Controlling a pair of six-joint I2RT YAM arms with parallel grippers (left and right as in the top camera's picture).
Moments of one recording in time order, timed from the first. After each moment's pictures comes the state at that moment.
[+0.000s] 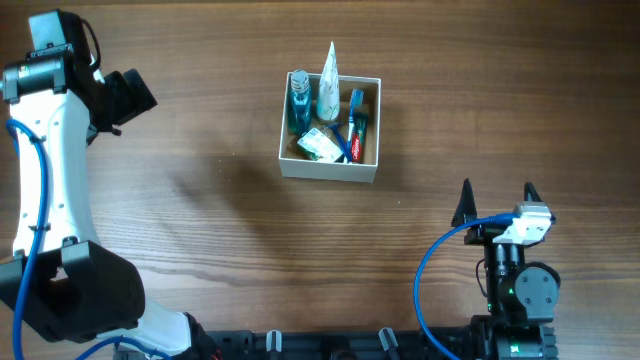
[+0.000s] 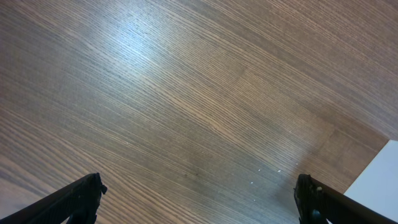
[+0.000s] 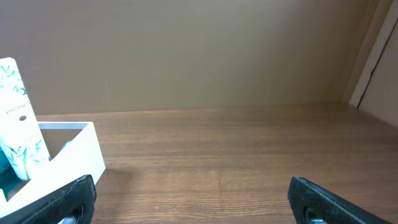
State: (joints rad) left arm 0.24 1.74 1.68 -1.16 -0.06 -0.31; right arm -0.01 0.02 0.01 0.01 0.06 0.01
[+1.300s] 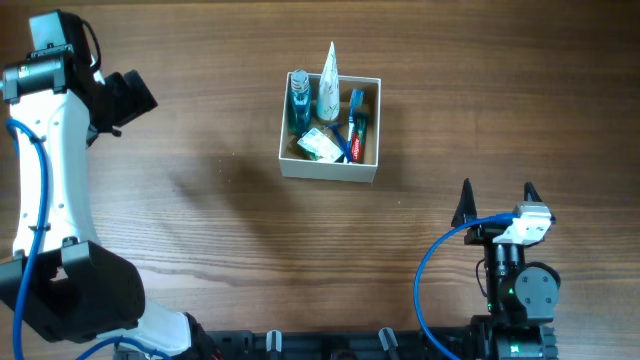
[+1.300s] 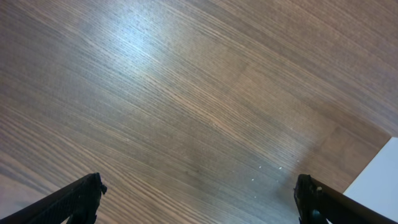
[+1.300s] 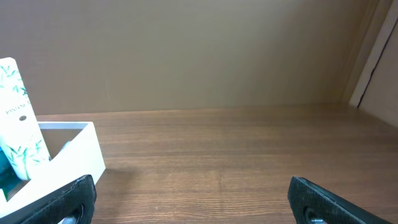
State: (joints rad) left arm 0.24 1.74 1.68 -1.17 -0.06 -0.31; right arm -0.01 0.02 0.01 0.01 0.06 0.01
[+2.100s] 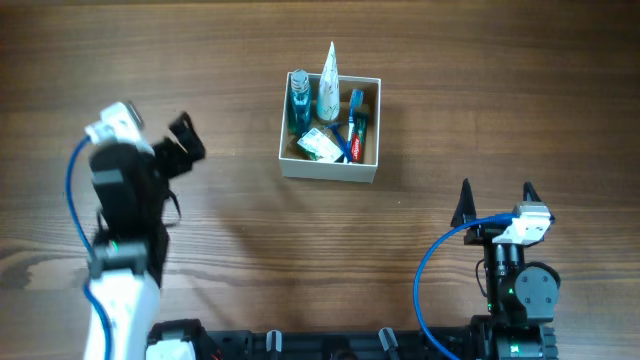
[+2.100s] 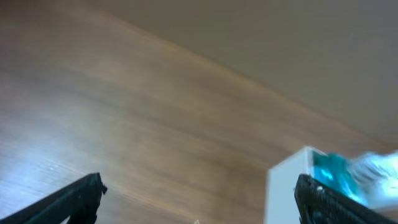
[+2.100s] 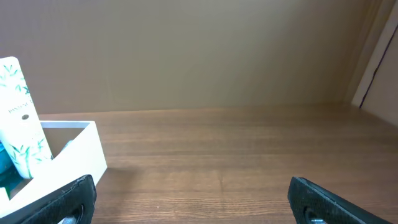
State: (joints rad) left arm 0.07 0.94 0.61 -0.07 0.00 -0.39; right arm -0.01 0.02 0.01 0.01 0.05 0.01
